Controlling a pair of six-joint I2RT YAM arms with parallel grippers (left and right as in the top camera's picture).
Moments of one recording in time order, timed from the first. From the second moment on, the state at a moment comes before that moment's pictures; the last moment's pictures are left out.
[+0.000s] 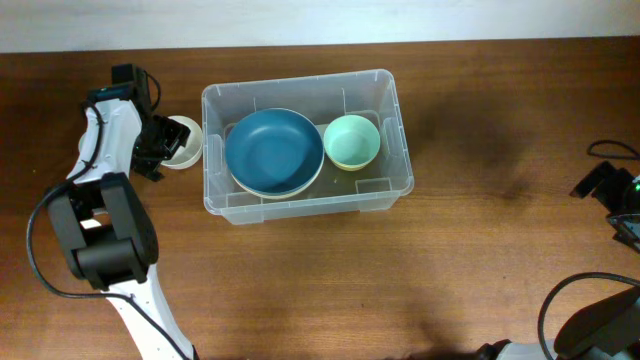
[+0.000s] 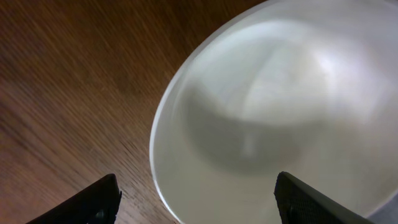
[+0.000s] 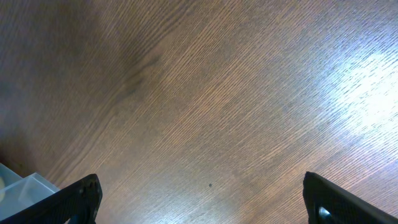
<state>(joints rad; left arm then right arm) 0.18 2.22 1.81 -1.05 0.03 -0.86 -0.73 1.63 1.48 -1.26 -0.16 0.15</state>
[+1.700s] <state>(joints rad) 0.17 2.27 2.74 -1.22 0.00 -0.54 -0.73 1.63 1.48 -1.26 -0.16 0.15</state>
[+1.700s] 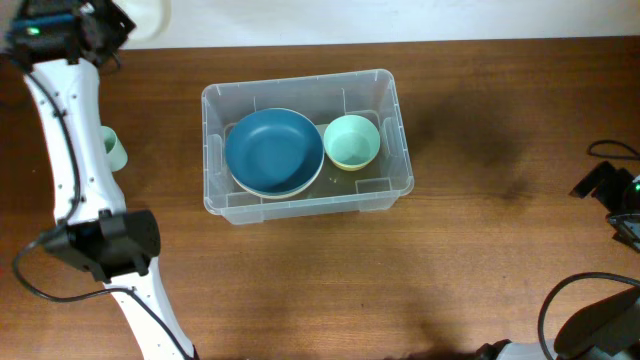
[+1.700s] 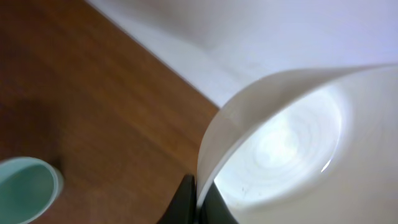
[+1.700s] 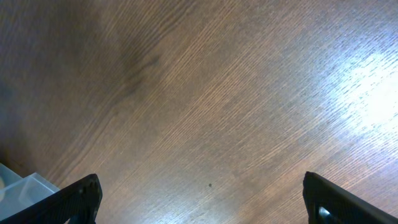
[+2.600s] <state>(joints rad) -0.43 2.52 2.87 -1.68 0.17 -0.39 -0.73 1.63 1.48 -1.26 -0.16 0.15</state>
